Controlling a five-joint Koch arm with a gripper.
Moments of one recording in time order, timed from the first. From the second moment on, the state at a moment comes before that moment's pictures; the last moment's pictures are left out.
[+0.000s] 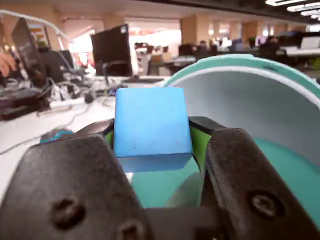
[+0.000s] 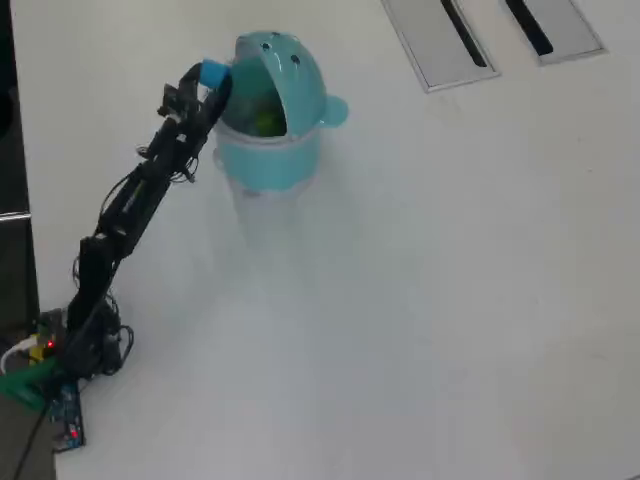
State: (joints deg) arm -44.7 60.8 47.6 3.2 -84.3
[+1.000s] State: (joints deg) arm -38.6 36.7 -8.8 46.2 -83.6
